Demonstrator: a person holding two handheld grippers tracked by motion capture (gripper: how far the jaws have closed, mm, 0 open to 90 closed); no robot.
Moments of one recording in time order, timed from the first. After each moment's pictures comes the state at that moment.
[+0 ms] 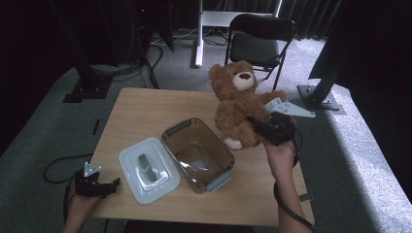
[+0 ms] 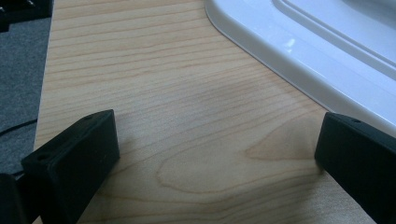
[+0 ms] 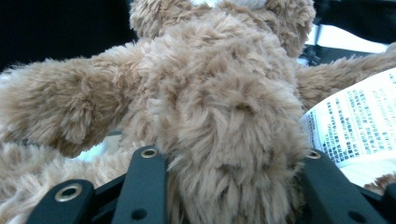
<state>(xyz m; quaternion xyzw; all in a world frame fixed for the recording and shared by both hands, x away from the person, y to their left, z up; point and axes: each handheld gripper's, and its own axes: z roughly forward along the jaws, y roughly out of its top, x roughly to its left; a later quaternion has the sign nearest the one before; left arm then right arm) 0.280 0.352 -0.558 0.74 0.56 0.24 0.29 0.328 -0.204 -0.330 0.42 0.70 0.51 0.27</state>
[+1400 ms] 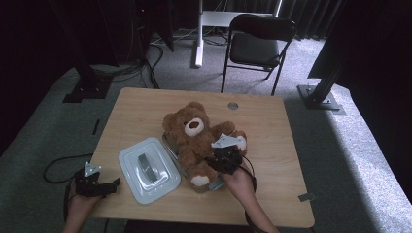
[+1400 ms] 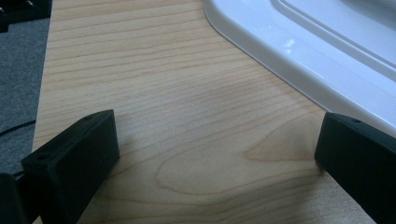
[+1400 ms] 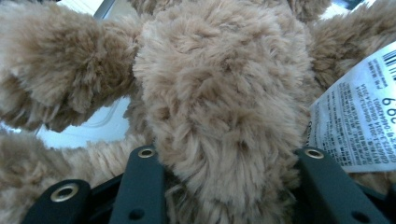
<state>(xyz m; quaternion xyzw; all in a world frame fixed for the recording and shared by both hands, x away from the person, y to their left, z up) 0.281 0.351 -0.558 0.73 0.56 0.24 0.30 0.321 -0.097 -0.442 0.36 0.82 0.40 0.19</state>
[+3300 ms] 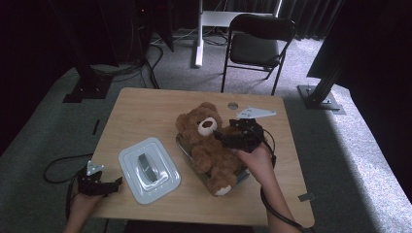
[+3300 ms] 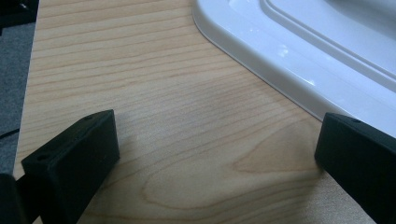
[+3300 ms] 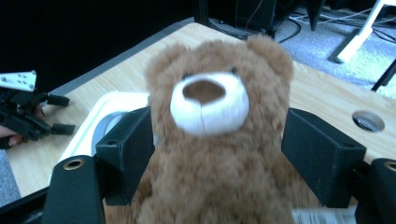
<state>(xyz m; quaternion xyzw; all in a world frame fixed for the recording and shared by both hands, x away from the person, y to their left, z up) 0.285 0.347 -0.558 0.74 0.55 0.24 0.30 0.338 -0.144 -0.353 0.36 0.78 0.48 0.17</state>
